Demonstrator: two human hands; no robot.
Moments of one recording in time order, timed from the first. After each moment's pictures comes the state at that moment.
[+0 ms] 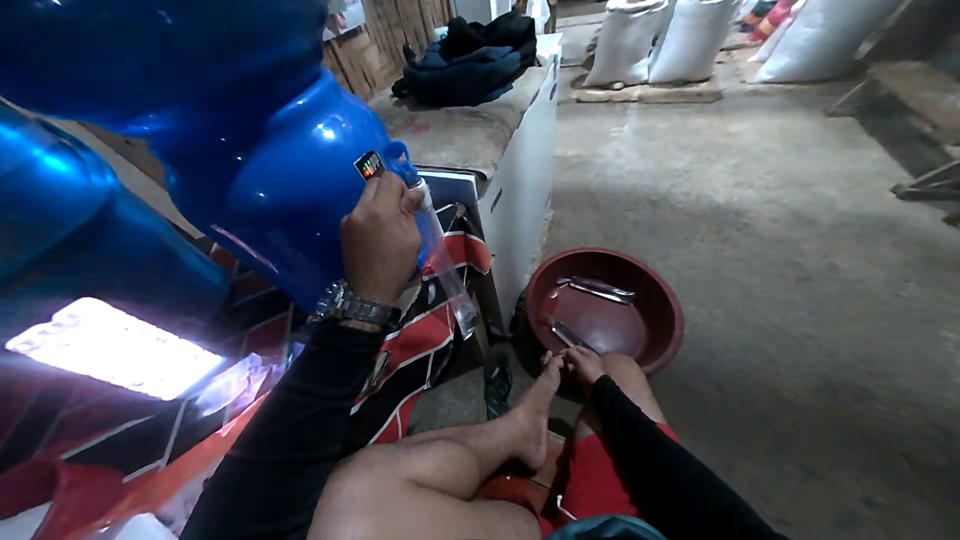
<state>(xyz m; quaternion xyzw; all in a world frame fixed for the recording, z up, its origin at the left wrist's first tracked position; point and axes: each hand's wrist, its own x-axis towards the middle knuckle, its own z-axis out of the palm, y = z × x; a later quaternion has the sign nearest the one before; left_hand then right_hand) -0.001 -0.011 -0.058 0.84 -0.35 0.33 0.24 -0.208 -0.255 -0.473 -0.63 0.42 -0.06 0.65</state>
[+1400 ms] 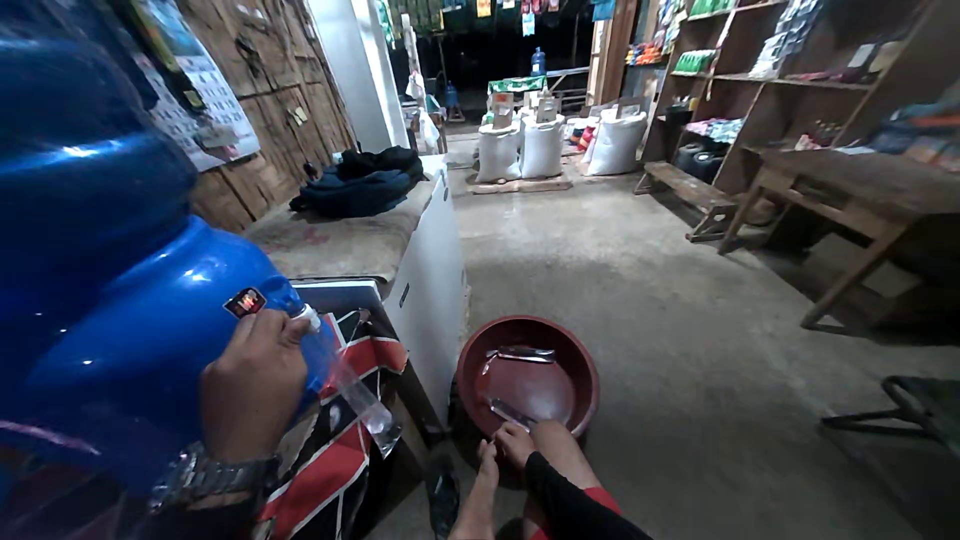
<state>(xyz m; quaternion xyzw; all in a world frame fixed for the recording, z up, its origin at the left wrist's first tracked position) 0.008 -0.008 -0.068 0.82 -0.38 0.36 0.21 -0.205 -0.261 -0.478 -0.68 0.39 -0.07 0.62</state>
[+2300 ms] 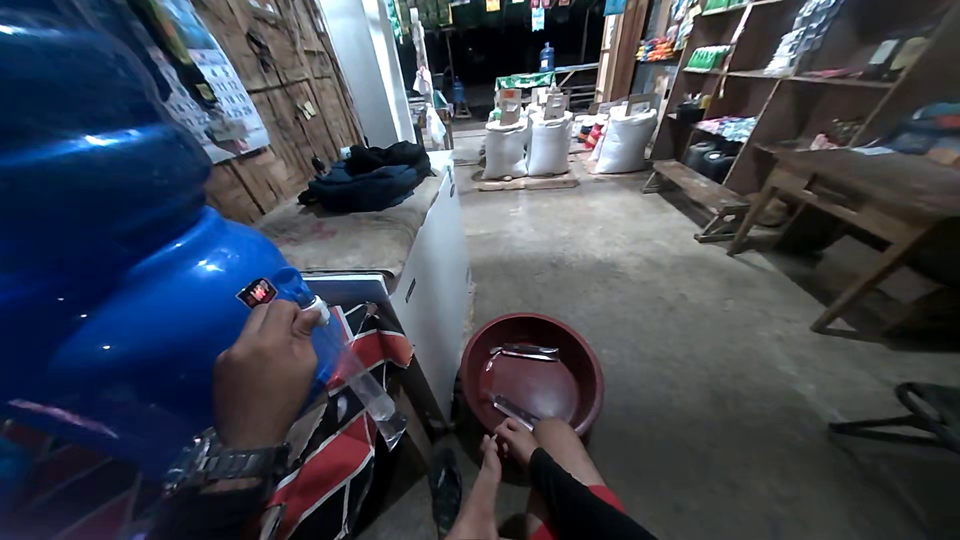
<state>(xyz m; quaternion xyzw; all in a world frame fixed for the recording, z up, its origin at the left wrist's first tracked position) 0.009 -0.006 -0.069 0.82 -0.39 0.36 0.22 -0.203 -0.257 -0.466 -0.64 0.37 -0.05 0.67</state>
